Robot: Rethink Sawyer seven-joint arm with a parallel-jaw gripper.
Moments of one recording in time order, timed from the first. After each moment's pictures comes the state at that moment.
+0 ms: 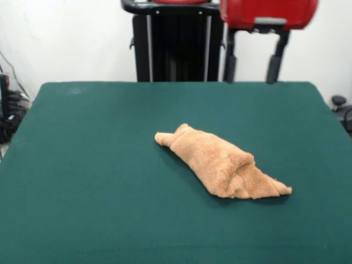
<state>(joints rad) -0.02 -0.67 -0.07 1.25 0.02 0.89 1.57</state>
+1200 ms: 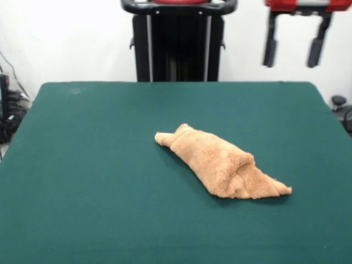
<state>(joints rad) 0.03 -0.74 -0.10 1.35 0.09 0.83 1.67</state>
